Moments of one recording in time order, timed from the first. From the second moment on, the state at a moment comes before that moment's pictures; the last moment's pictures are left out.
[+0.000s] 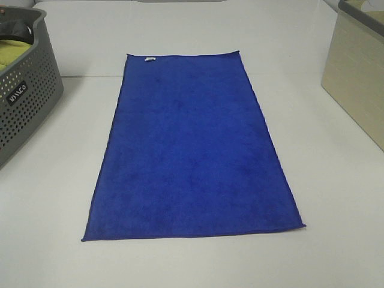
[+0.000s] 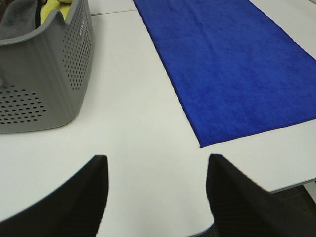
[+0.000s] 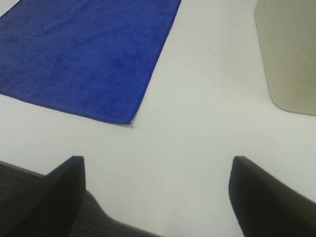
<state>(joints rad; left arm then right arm) -0.04 -0.01 -0.52 -0.20 1.10 0.16 0.00 0.00 -0.47 0.21 1.12 -0.25</state>
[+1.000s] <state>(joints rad) -0.04 -0.01 -0.52 -0.20 1.10 0.16 0.00 0.00 -0.47 0.21 1.12 -0.25</state>
